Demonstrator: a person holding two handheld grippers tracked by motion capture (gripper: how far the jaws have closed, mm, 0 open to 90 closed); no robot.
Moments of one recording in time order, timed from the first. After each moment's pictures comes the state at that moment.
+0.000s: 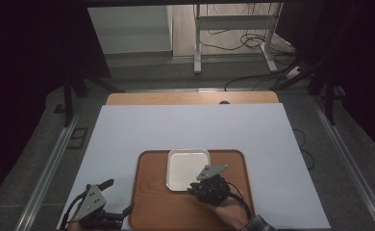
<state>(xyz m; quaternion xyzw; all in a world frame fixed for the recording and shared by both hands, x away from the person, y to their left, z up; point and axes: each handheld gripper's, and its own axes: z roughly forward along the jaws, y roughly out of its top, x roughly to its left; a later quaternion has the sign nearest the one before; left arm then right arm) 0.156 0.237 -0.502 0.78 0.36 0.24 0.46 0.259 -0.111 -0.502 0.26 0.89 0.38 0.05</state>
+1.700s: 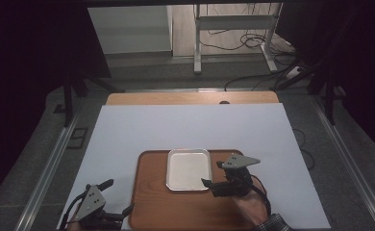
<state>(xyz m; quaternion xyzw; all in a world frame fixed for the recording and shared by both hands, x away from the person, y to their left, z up) 0.156 0.237 -0.502 0.78 0.36 0.24 0.46 0.270 -0.164 -0.471 0.30 0.84 0.44 0.11</state>
